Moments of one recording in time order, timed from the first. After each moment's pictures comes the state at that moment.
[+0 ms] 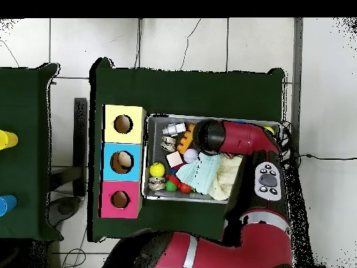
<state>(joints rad) -0.27 -0.35 -0.14 1.28 -0.19 0.59 1.84</state>
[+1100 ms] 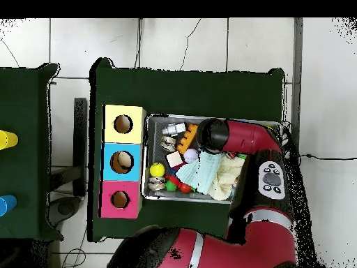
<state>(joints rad) -0.29 -0.34 -0.14 1.26 -0.19 0.59 1.84</state>
